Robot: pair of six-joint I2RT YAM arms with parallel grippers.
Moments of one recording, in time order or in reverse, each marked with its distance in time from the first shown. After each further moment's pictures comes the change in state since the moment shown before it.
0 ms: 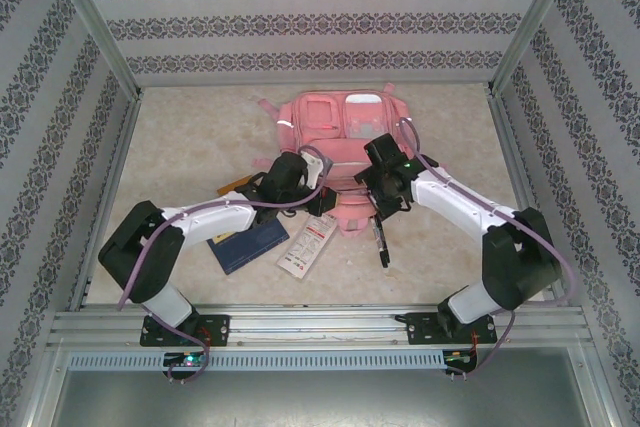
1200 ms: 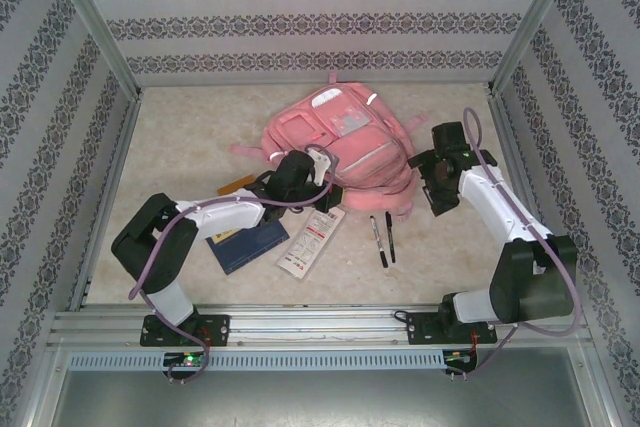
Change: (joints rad) left arm -0.012 0.081 0.050 0.079 -0.045 0.018; right arm -0.382 -0.128 -0.002 -0.129 -0.019 -0.253
